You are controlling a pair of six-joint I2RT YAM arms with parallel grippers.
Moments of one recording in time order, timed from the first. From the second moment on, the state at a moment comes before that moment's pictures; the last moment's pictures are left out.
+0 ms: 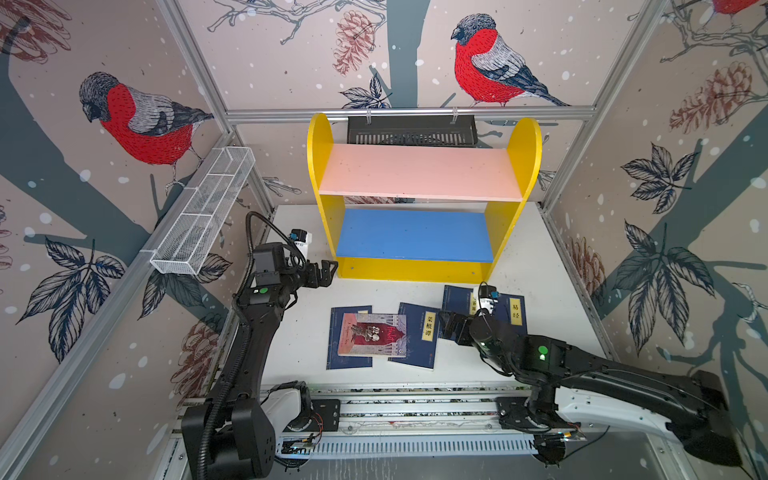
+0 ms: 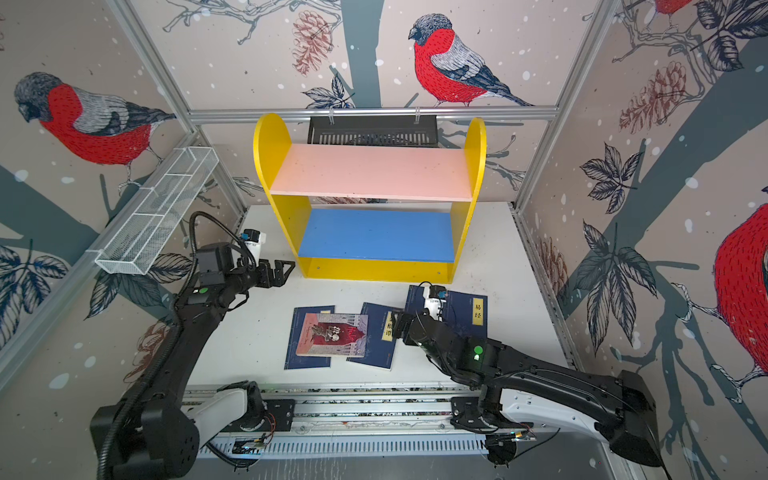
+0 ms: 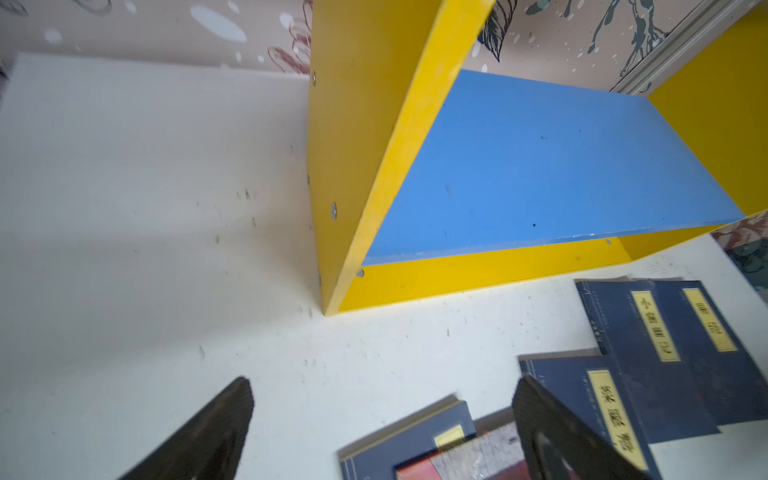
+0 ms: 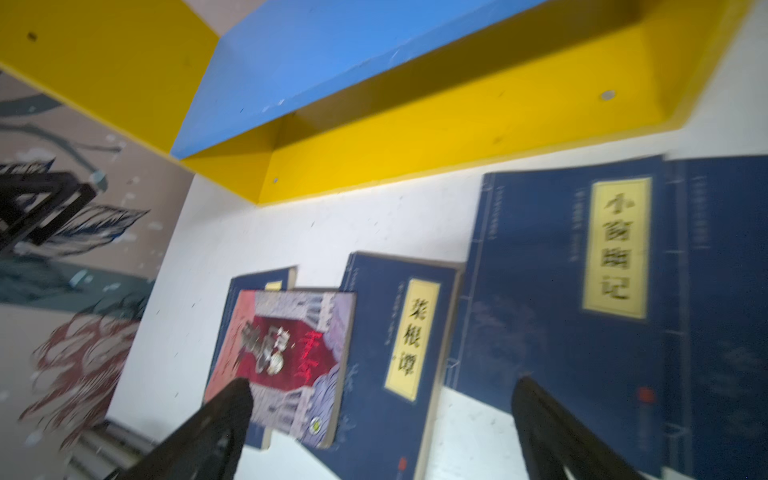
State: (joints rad) left arm 0.11 1.11 0.85 -0.44 0.52 0.00; right arm 1.18 0.89 0.59 -0.34 0.43 1.01
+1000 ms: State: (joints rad) left arm 0.09 1.21 0.68 -0.60 0.65 -0.36; right arm 1.12 1.47 0.66 0.03 -0.08 1.01
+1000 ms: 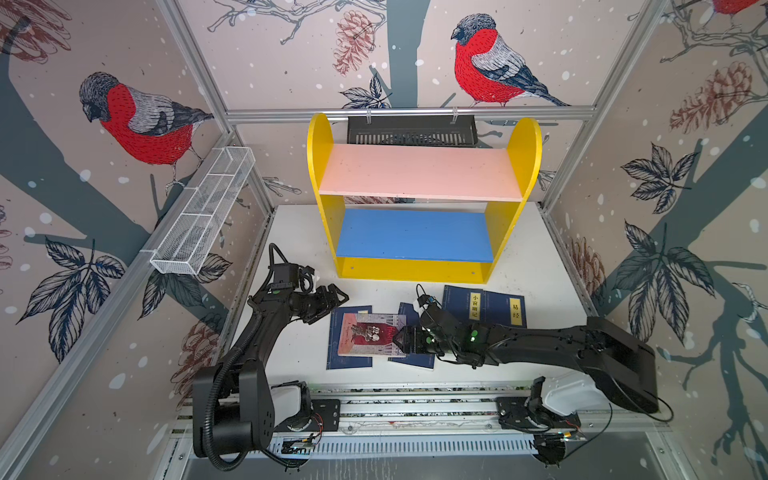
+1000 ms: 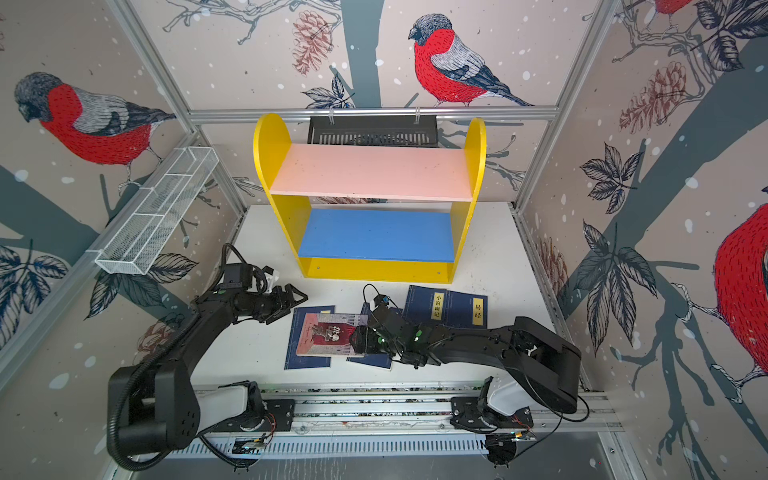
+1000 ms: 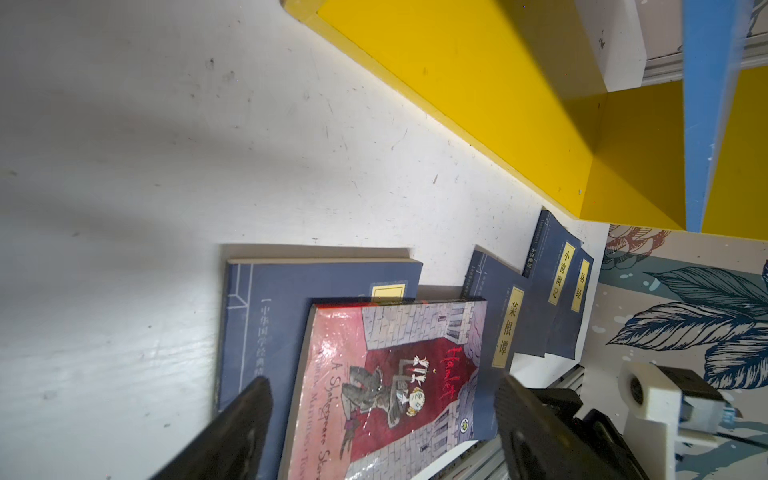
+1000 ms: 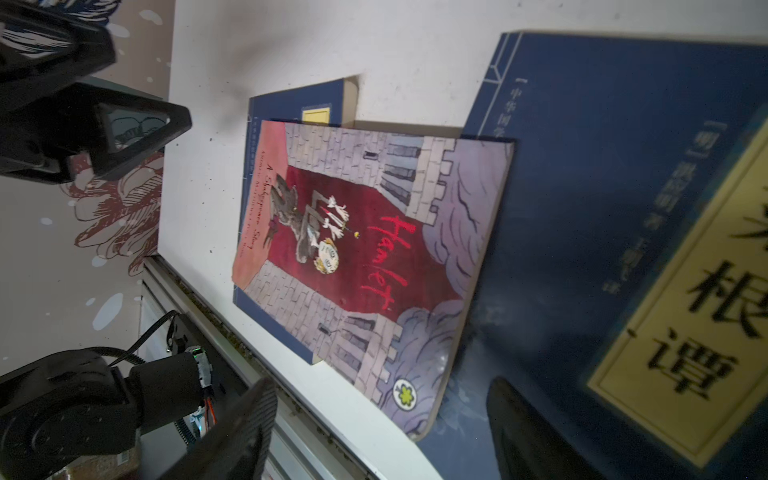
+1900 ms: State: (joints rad) left arm -0.02 1.17 0.66 -0.55 0.60 -0.38; right arm 0.96 1.61 0.63 0.30 -0.25 1.05
